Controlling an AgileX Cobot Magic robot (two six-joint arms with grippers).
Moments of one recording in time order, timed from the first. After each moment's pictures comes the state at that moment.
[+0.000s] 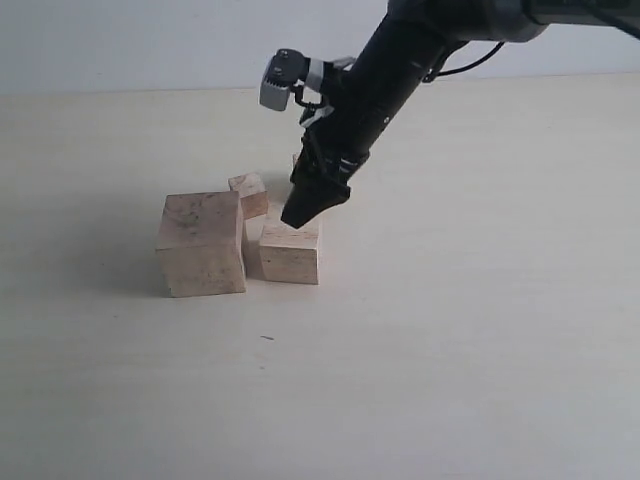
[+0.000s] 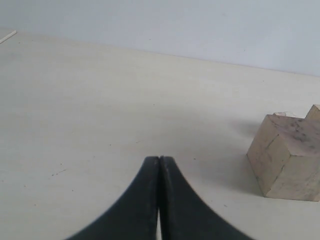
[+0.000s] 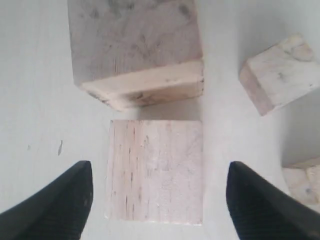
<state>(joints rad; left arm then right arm) 0.02 0.00 0.00 -0.12 0.37 -0.01 0.58 2.21 -1.74 0.63 1.14 -1.22</state>
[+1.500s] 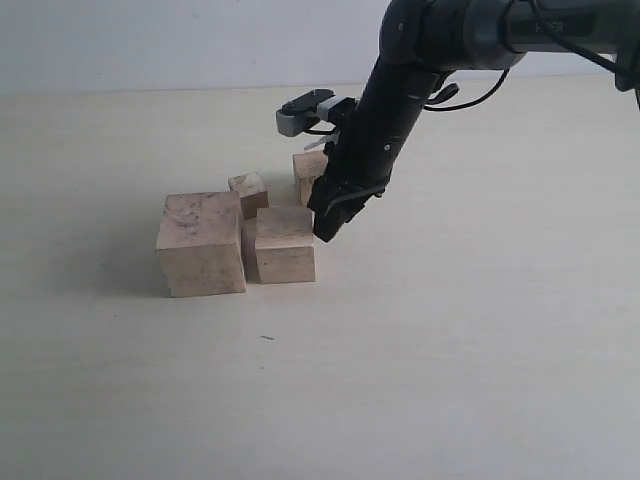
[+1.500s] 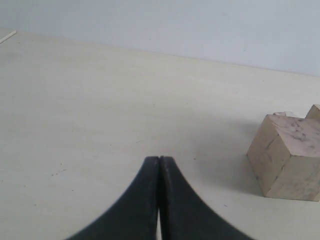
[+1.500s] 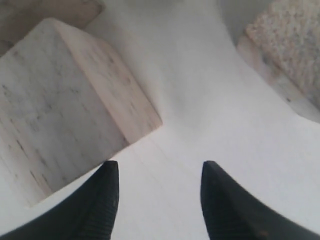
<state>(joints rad) 0.02 0.00 0.00 -0.12 0.37 -0.01 0.59 2.29 -1.74 0.40 1.07 -0.70</state>
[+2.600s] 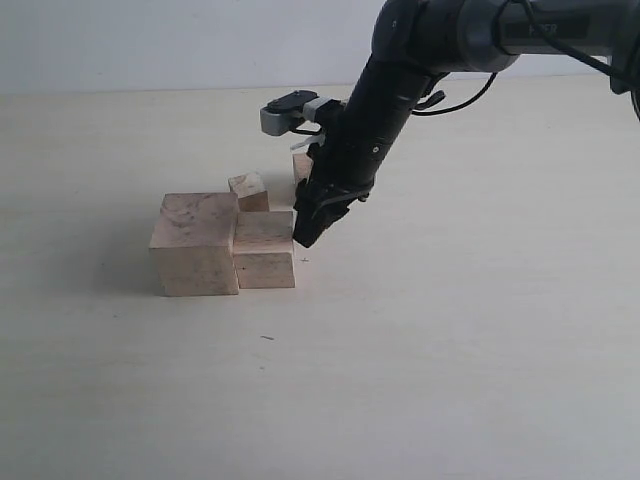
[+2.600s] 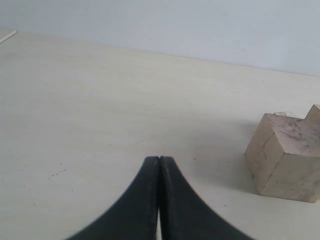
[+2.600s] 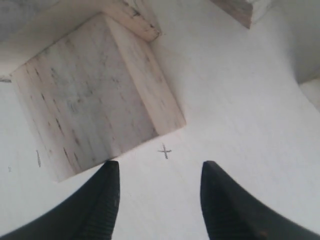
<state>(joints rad) 0.02 0.00 0.00 -0.12 0.37 -0.01 0.60 2.29 -1.74 0.51 1.10 -0.80</state>
